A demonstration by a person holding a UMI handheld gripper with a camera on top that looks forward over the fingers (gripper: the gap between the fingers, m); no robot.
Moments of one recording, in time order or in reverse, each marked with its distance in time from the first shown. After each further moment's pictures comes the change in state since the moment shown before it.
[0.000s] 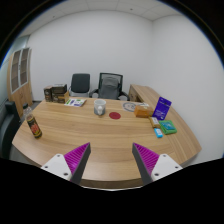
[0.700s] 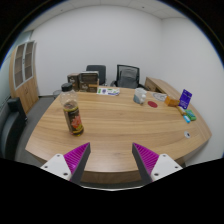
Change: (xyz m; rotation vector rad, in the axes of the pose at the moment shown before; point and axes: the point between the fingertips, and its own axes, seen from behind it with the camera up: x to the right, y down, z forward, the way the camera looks) arm -0.302 0.053 0.002 -0.069 -0.022 0.022
